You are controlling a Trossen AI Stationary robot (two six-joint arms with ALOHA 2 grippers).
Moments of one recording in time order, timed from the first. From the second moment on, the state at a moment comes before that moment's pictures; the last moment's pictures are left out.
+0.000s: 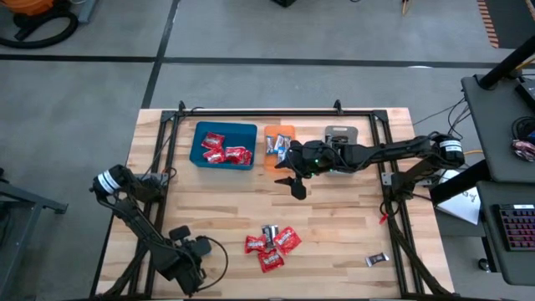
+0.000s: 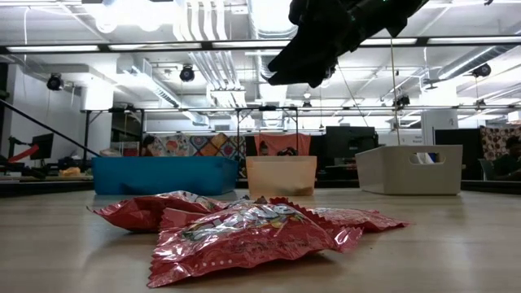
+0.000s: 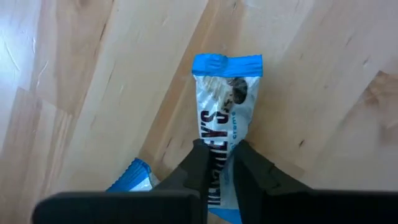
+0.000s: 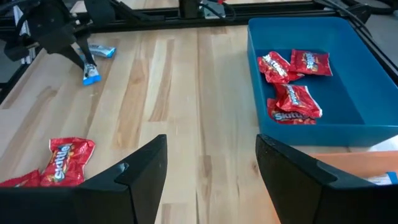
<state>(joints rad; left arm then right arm) -0.95 1.79 1.07 -0.90 -0.12 -1.42 -0.07 1.50 0.99 0.01 -0.10 0.01</state>
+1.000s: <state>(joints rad) -0.32 1.45 1.11 -0.60 -0.67 -0.26 -0.01 1.30 0.97 -0.37 -0.10 0.02</state>
